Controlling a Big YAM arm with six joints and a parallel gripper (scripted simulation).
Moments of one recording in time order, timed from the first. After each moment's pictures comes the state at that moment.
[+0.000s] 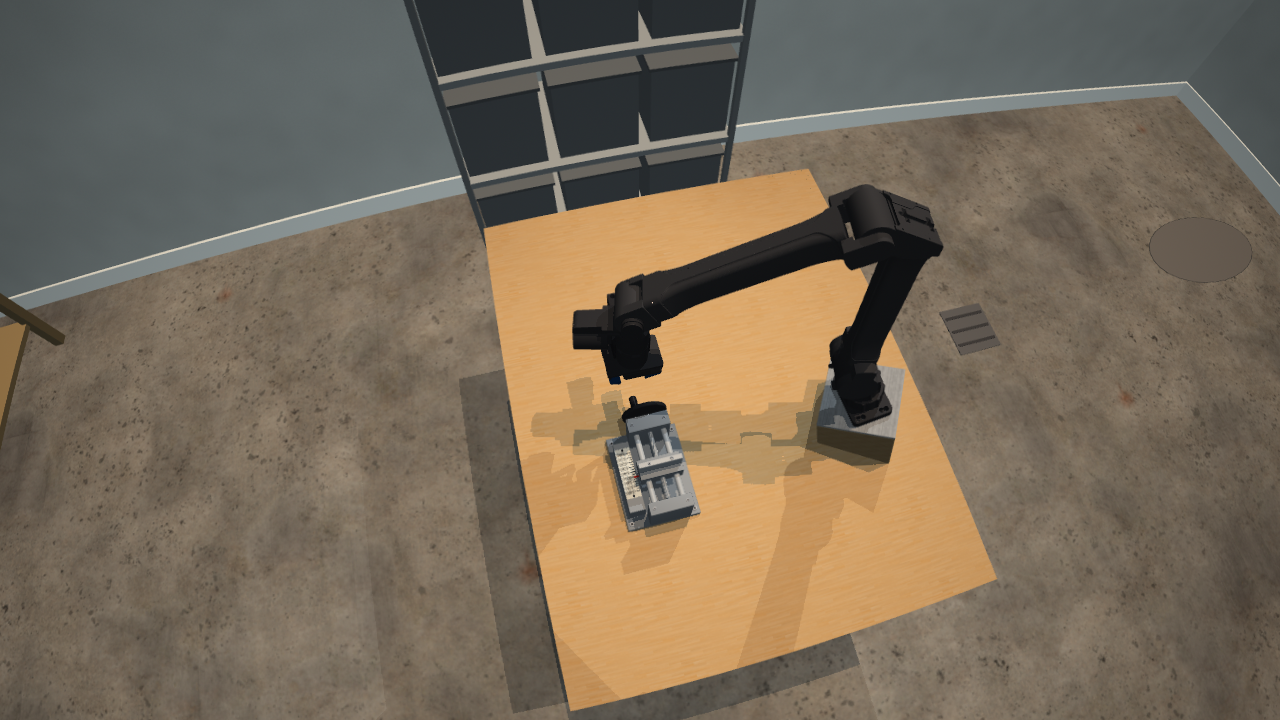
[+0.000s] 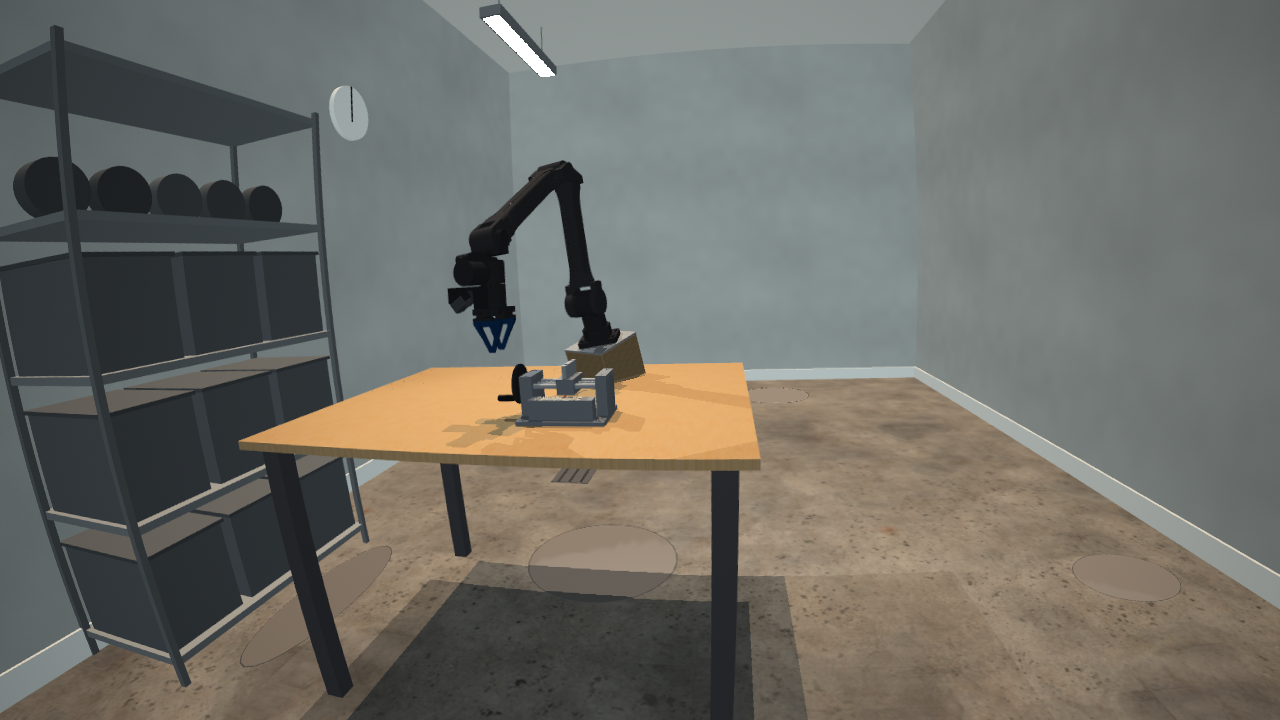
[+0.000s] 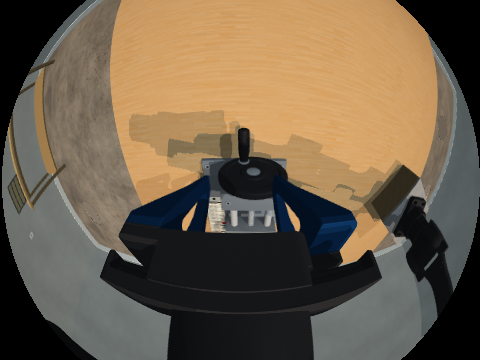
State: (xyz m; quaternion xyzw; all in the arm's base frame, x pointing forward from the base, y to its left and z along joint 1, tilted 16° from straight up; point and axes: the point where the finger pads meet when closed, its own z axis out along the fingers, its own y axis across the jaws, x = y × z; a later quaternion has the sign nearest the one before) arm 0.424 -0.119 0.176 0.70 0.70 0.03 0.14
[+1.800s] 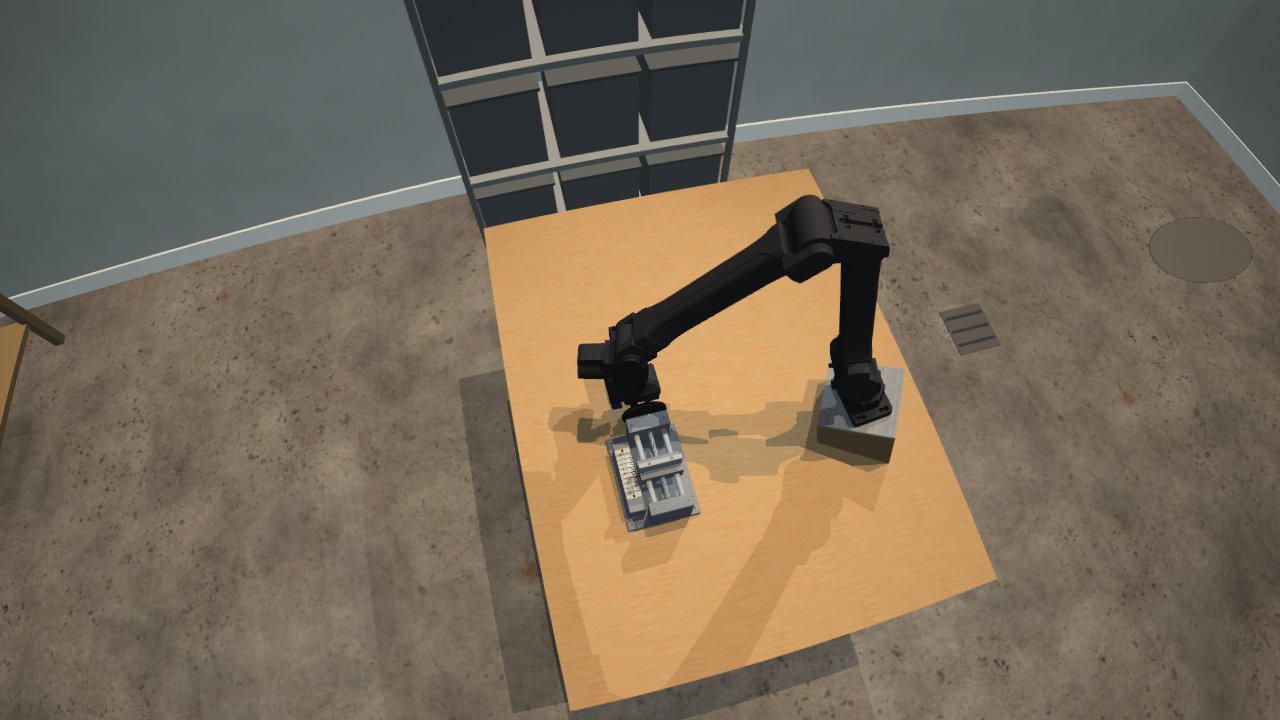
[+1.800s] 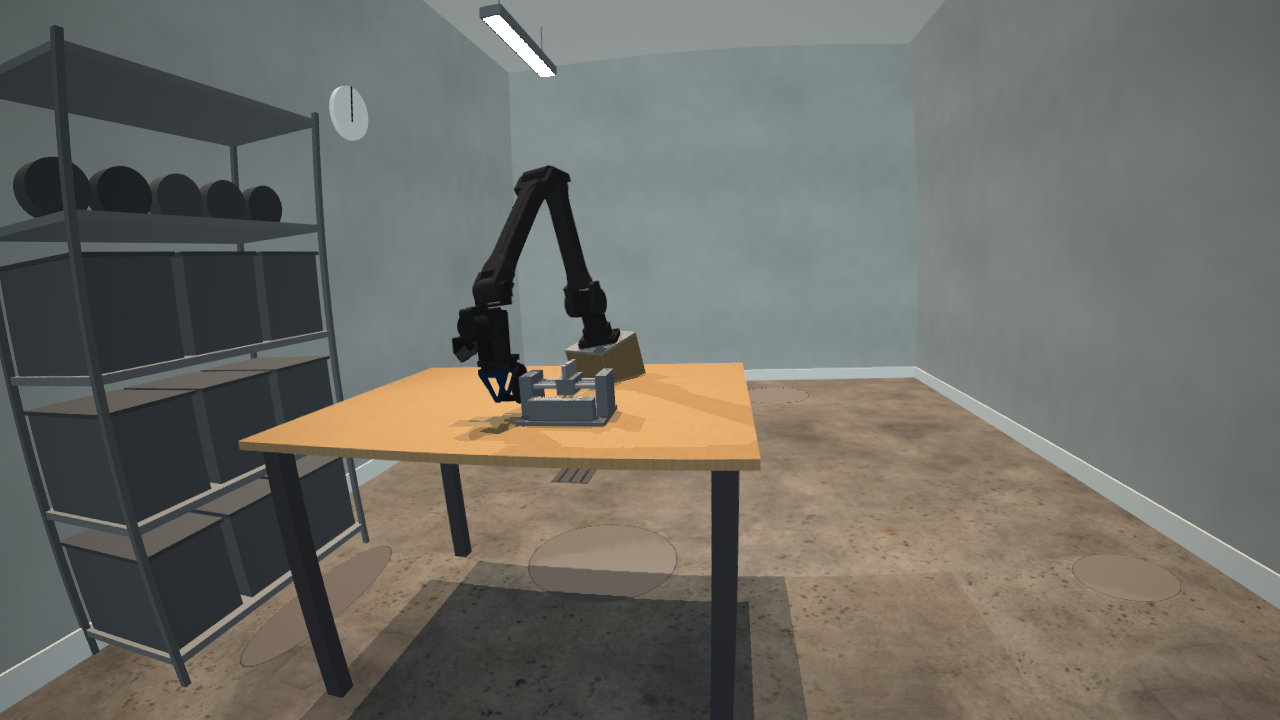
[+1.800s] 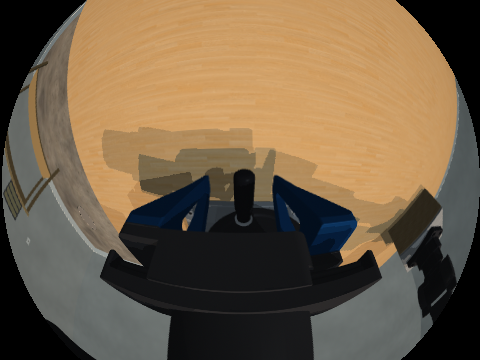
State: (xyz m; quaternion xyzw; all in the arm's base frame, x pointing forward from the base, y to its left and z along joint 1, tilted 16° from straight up) arm 0.452 -0.134 0.066 0.70 0.70 0.03 0.14
